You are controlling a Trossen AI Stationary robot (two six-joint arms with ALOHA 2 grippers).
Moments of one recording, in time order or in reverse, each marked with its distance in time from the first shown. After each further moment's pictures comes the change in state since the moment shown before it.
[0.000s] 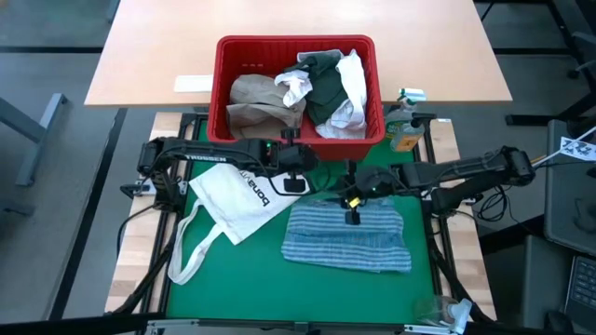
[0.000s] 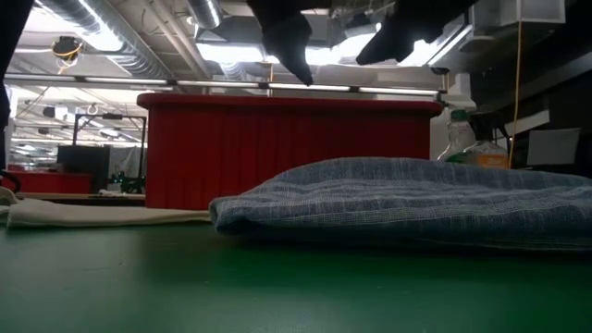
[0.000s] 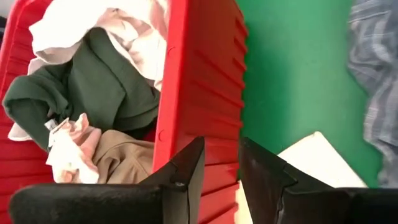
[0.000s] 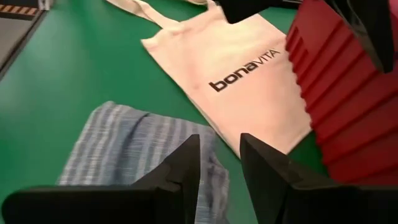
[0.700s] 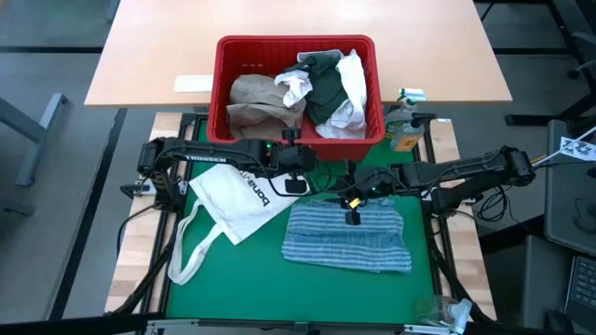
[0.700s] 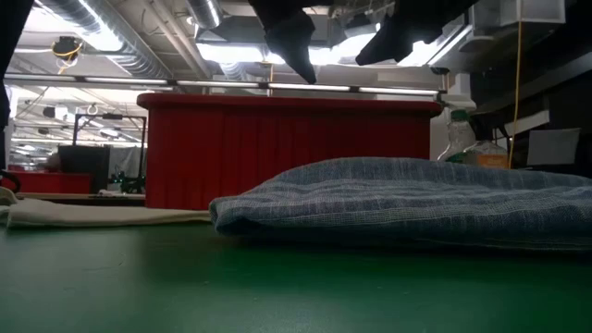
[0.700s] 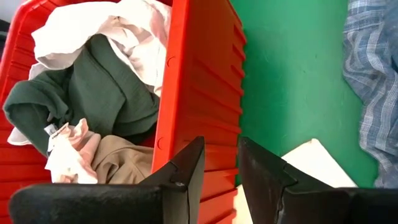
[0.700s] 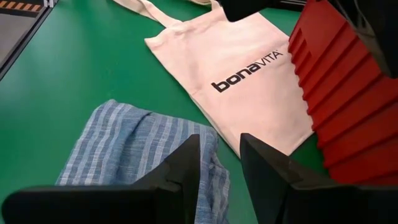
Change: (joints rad) left arm -0.002 0.000 0.000 0.022 0.002 0.002; right arm -0.007 0.001 0.000 0.001 -0.007 -0.018
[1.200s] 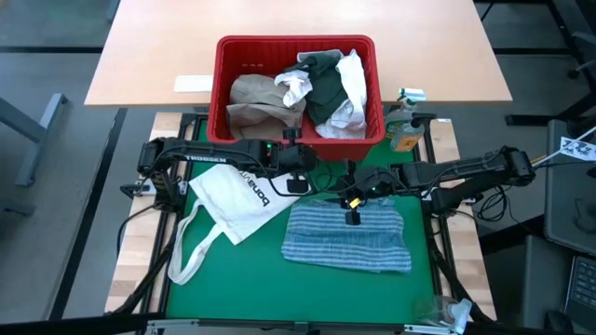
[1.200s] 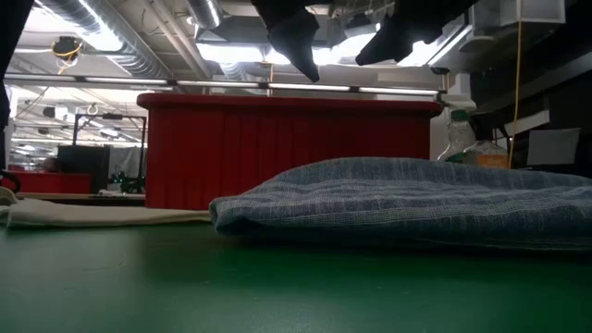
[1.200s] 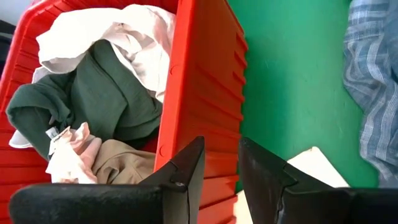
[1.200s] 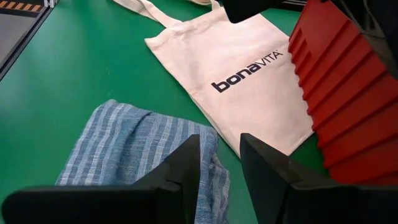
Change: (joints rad) left arm 0.000 0.000 0.000 0.032 -0.002 -0.003; right arm 0.000 0.000 0.000 0.000 0.000 0.000
